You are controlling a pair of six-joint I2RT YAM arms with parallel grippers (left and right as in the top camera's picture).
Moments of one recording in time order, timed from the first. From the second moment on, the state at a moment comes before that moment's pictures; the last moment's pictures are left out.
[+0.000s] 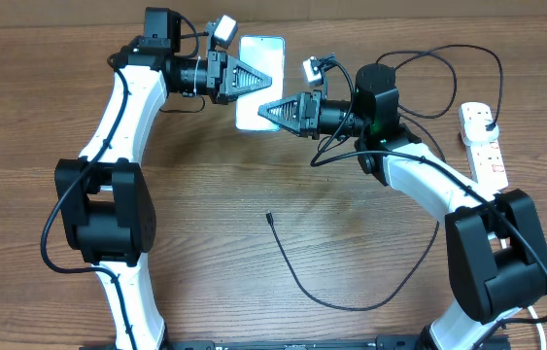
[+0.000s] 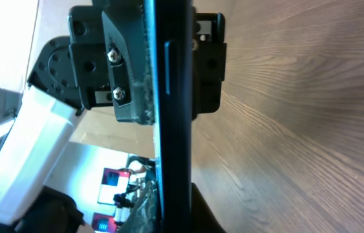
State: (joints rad) left arm -0.09 2.16 1.86 -0.80 1.51 -0.17; right arm 0.34 1.84 1.11 0.51 -1.04 1.07
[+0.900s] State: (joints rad) left arm -0.28 2.15 1.87 -1.21 0.40 -0.20; right arm 0.24 1.85 1.10 -0.34 -0.73 0.68
